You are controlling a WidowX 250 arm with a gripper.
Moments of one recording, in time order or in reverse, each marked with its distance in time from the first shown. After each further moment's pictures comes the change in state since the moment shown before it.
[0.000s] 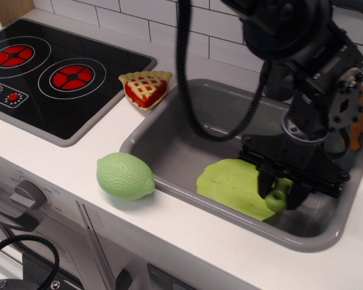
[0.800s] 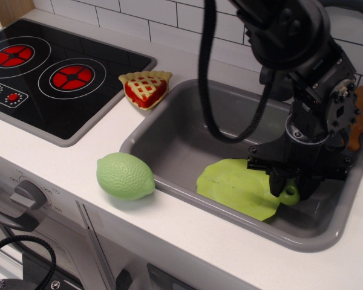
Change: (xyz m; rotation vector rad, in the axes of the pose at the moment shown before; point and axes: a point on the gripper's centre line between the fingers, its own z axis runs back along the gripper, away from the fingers) arm 0.022 -0.016 -0.024 -0.059 -0.068 0.223
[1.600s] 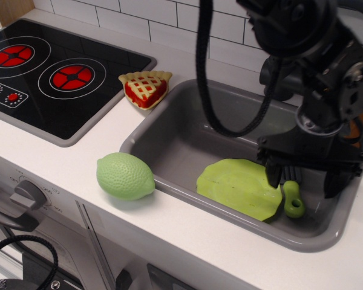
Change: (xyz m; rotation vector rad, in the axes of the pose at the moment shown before) arm 0.003 -0.003 0.030 -0.042 -0.014 -0.075
